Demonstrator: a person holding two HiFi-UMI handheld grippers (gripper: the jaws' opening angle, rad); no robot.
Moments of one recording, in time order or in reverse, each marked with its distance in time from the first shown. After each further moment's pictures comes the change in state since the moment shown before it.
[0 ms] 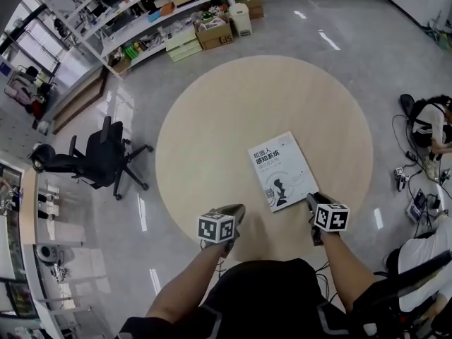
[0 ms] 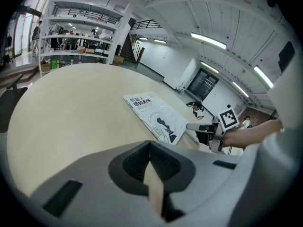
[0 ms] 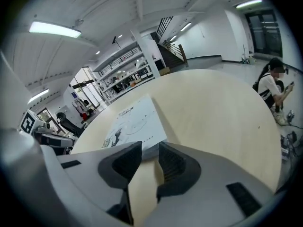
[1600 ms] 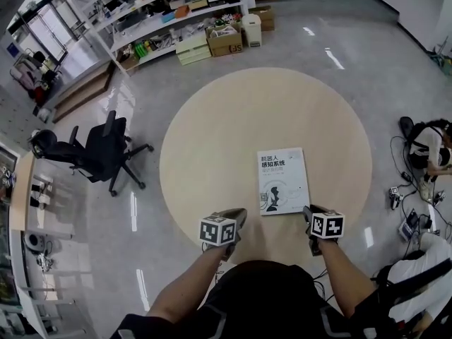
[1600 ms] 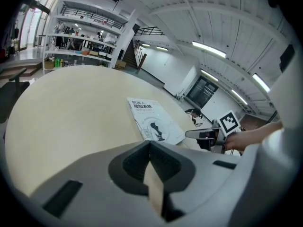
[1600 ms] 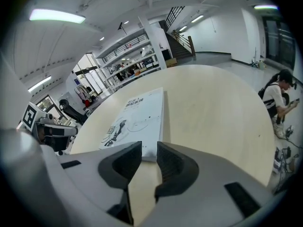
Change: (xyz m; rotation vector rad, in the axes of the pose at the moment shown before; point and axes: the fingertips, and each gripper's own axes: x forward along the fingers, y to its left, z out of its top) left arm -0.001 -0.009 0.006 -0.046 -0.076 -0.021; right arm -0.008 0.010 -0.005 -0.094 0.133 -0.005
